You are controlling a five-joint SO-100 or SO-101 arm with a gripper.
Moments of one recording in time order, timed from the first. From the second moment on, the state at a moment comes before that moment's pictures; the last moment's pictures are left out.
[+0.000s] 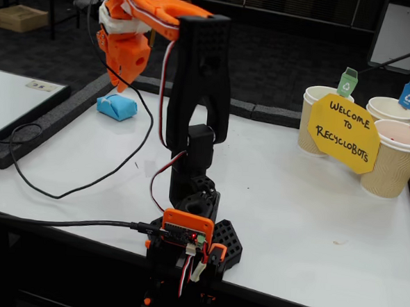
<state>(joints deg) -49.9 80.3 77.6 76.2 -15.0</state>
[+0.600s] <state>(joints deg) -49.9 61.3 55.5 77.3 12.3</state>
